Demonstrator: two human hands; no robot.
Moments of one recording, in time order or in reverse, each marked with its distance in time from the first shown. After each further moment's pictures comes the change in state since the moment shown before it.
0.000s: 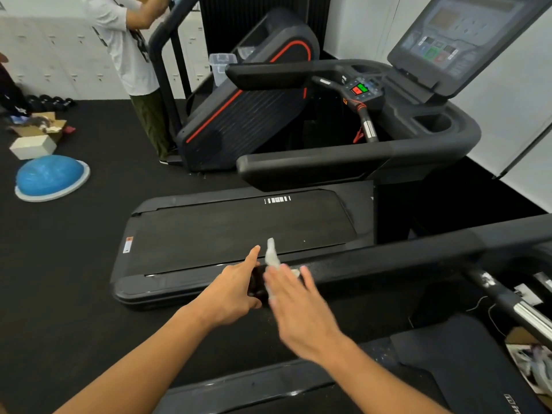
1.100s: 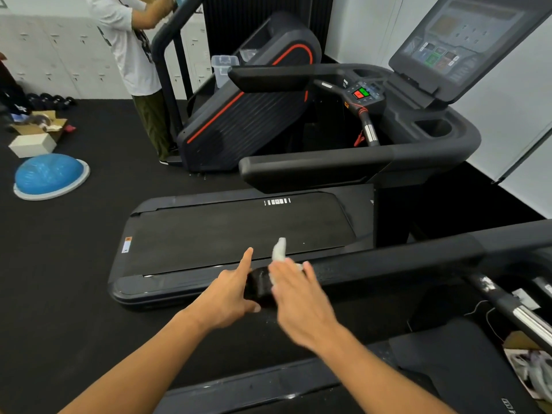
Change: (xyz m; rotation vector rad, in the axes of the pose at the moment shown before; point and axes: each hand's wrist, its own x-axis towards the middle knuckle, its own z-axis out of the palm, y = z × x) left_hand -0.002 -0.013 0.003 -0.019 -0.014 -0.077; right_hand 0.019 0.002 0.002 0.032 0.031 0.071
